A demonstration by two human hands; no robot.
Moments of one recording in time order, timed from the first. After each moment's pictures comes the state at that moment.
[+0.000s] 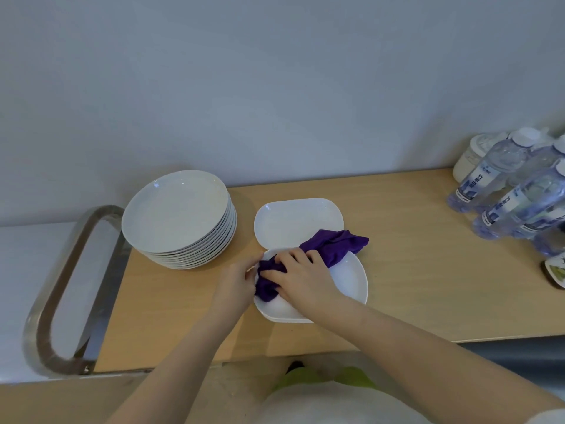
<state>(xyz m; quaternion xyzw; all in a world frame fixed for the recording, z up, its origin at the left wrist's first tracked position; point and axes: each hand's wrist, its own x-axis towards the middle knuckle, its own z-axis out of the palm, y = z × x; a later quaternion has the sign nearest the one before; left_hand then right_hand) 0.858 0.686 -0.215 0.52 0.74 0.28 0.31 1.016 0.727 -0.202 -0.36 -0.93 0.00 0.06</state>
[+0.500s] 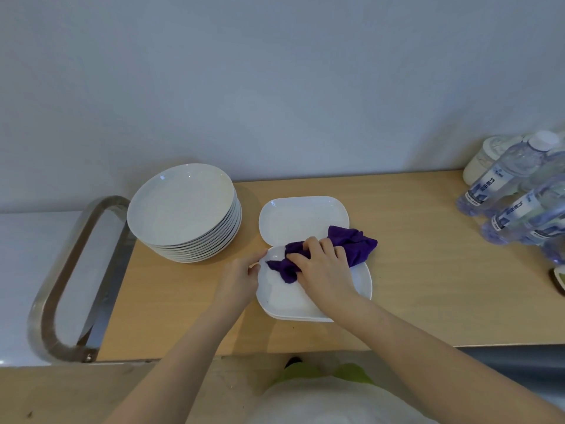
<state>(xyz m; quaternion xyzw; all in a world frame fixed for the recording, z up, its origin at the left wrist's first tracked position) 0.856 0.685 -0.214 0.49 0.74 0.31 0.35 1.027 0.737 -0.201 -0.49 -0.87 0.00 0.03</state>
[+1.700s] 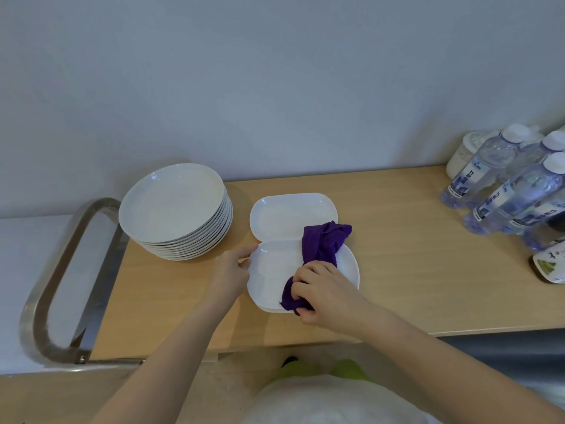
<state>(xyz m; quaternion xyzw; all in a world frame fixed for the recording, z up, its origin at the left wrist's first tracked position) 0.862 0.686 -0.205 0.48 0.74 0.31 0.34 1.078 0.710 -0.198 -0.29 -0.94 0.15 0.02</state>
